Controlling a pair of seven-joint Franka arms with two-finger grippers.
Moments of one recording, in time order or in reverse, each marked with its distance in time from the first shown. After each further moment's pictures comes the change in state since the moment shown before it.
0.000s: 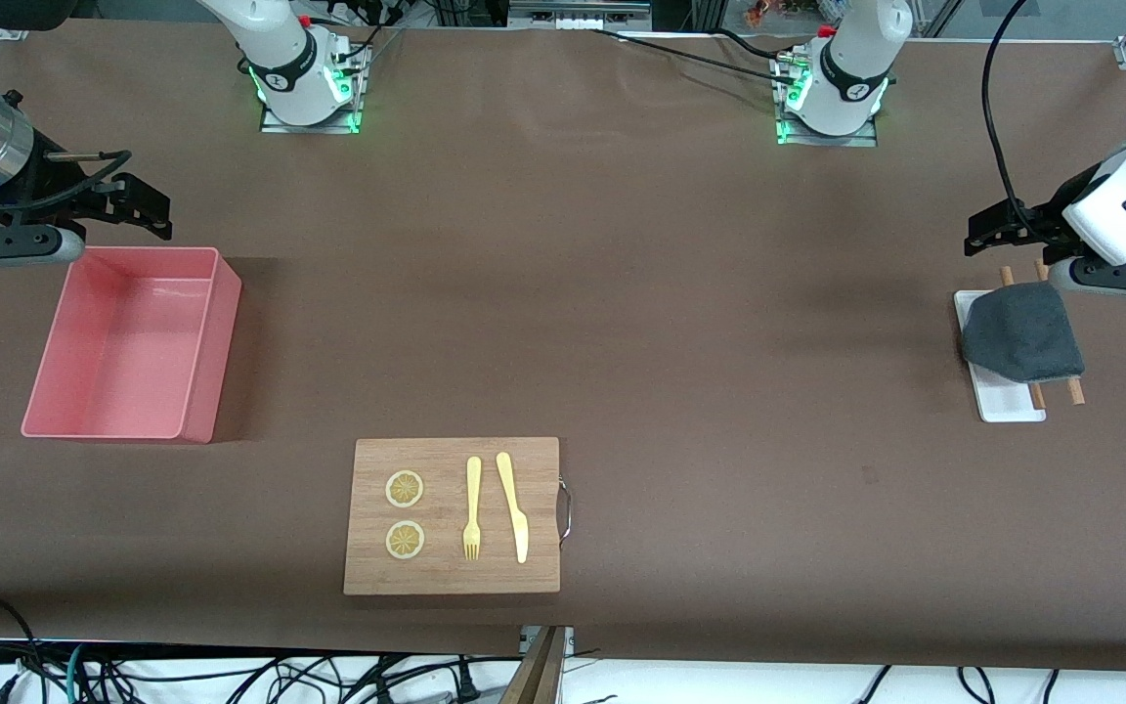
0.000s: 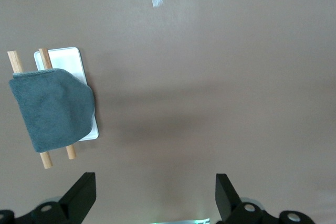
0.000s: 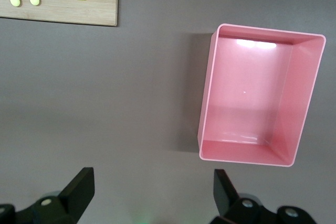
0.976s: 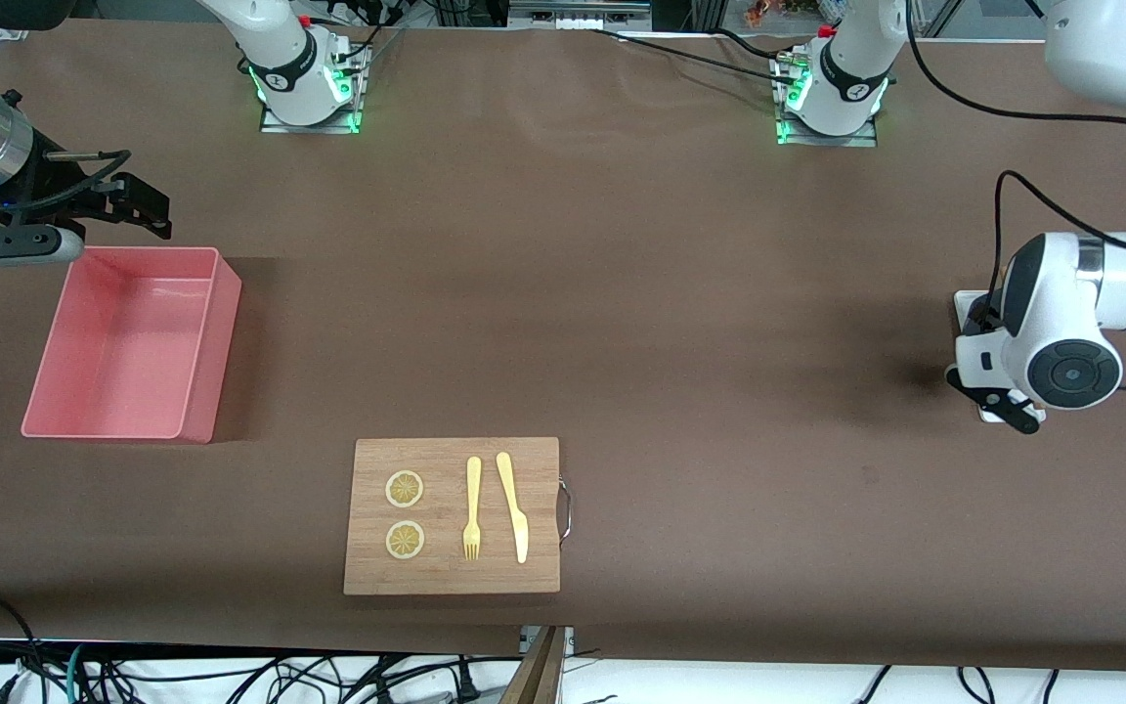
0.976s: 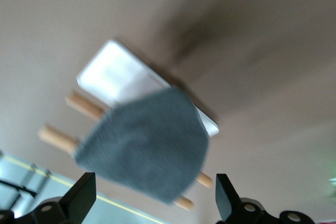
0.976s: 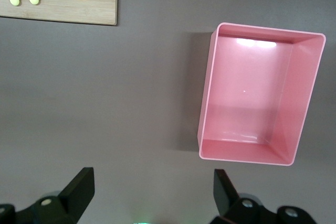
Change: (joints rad) left arm 0.017 0.475 -0.007 0.069 0.525 0.176 0.509; right arm 0.000 0.000 -0.001 0.001 0.000 -0.004 0.000
